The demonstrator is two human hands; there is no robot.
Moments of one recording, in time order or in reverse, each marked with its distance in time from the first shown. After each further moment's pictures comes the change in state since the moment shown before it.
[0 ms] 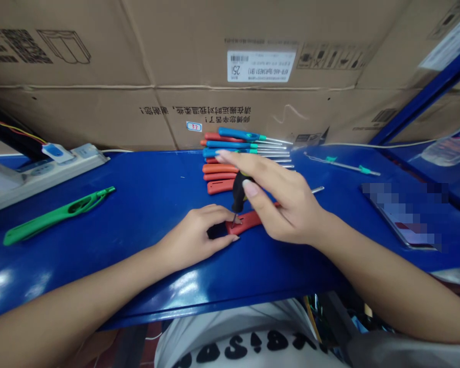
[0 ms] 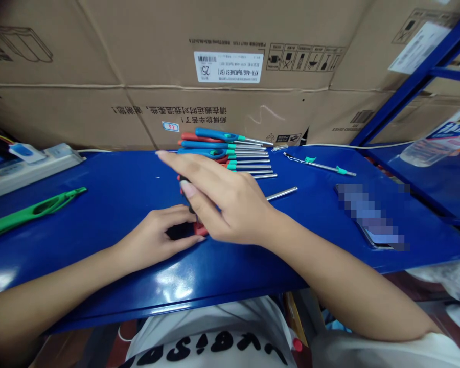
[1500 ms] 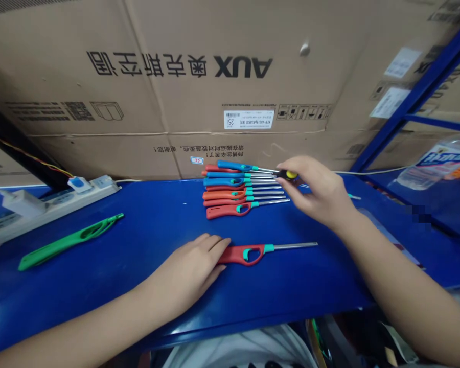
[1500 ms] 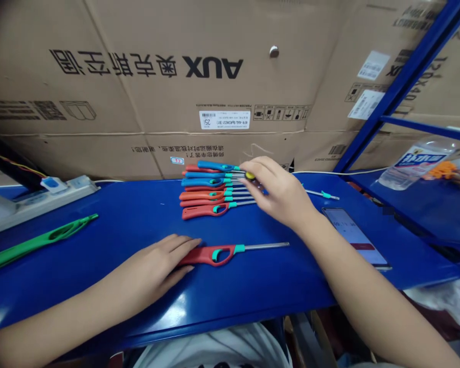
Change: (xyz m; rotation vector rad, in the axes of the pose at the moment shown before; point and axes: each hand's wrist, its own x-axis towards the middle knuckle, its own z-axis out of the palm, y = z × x) left_hand -0.009 0.045 -0.017 0.510 -0.339 -0.215; right_hand -0.014 0.046 -0.072 -0.459 0.094 0.071
